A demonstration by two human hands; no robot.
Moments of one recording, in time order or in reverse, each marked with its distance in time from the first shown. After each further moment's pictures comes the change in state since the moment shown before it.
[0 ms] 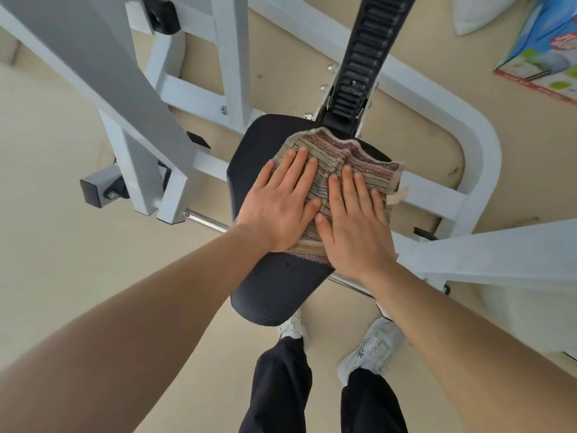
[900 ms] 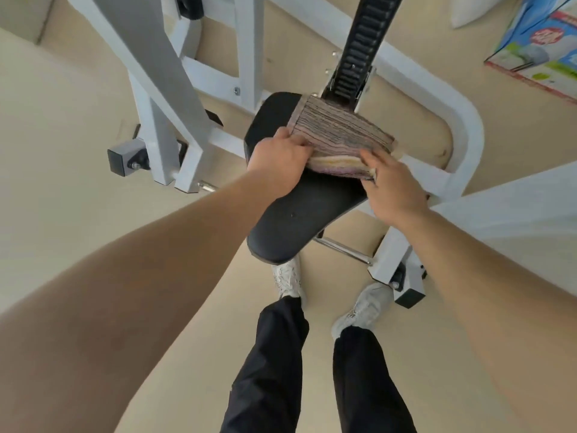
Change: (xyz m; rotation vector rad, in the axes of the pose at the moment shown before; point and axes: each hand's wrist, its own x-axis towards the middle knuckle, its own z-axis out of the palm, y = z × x) left_hand -0.018 0.009 -0.066 0.055 -0.061 -0.030; right_hand -0.027 0.040 -0.066 0.212 -0.082 0.081
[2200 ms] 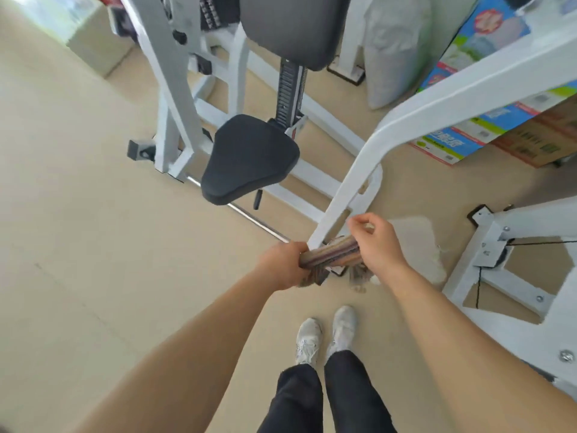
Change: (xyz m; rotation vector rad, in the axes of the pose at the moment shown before) left_hand -0.266 0.361 -0.043 -0.642 -0.143 -0.310; right_hand -0.342 0.140 -0.117 0.756 0.116 0.117
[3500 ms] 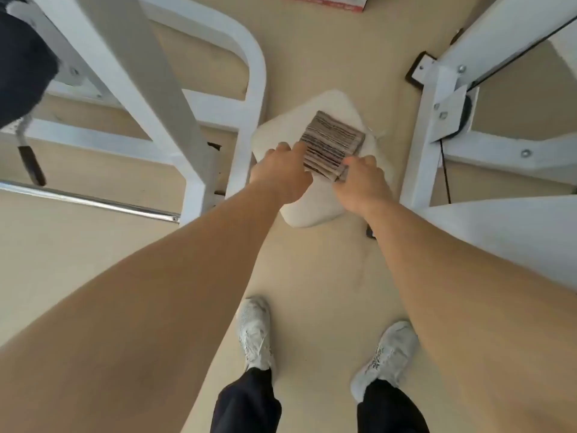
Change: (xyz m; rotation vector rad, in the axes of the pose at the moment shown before) left_hand 0.313 0.161 0.291 0.324 0.082 0.273; right_hand 0.187 0.388 -0.101 -0.521 0.128 0.238
